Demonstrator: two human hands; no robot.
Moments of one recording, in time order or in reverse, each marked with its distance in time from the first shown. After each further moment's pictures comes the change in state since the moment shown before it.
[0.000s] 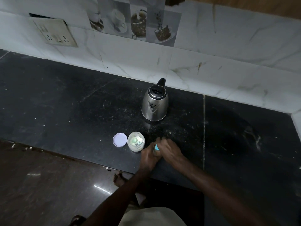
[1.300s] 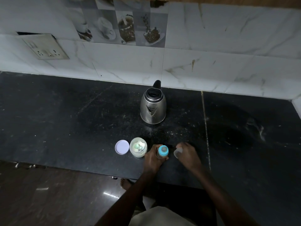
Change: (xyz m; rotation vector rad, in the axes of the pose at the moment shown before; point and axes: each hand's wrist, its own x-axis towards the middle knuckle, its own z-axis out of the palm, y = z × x) left_hand 0.011 -0.014 -0.002 0.132 -0.087 -0.105; right_hand -0.007 0.068 0.090 0.780 0.175 0.353
